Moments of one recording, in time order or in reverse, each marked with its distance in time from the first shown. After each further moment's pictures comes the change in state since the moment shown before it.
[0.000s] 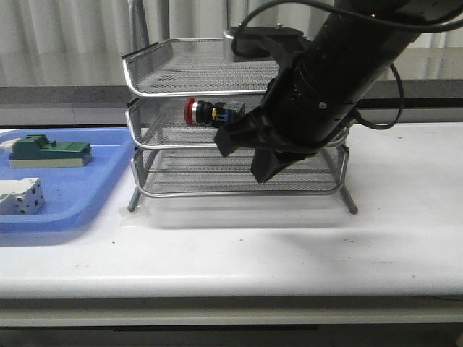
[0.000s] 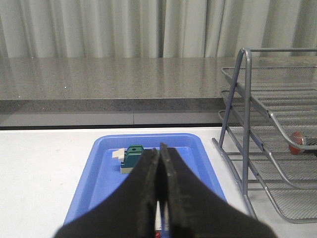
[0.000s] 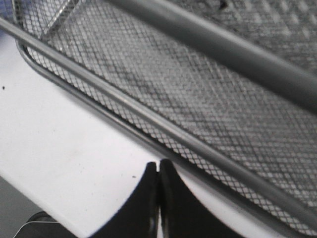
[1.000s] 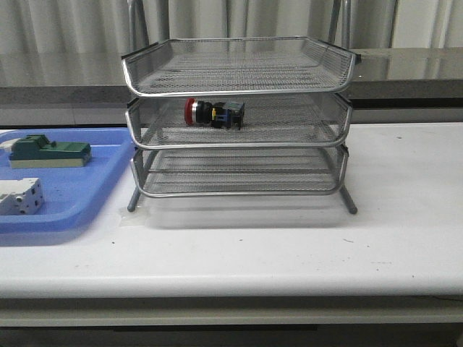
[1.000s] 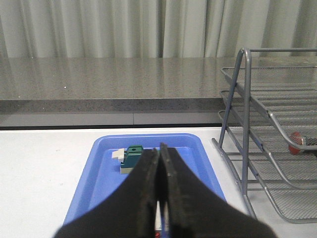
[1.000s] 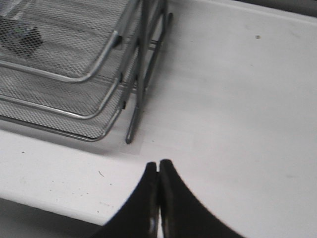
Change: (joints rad) left arm 0.000 0.000 0.000 0.000 0.000 0.000; right arm -0.358 -0.767 0.241 -0.182 0.270 0.118
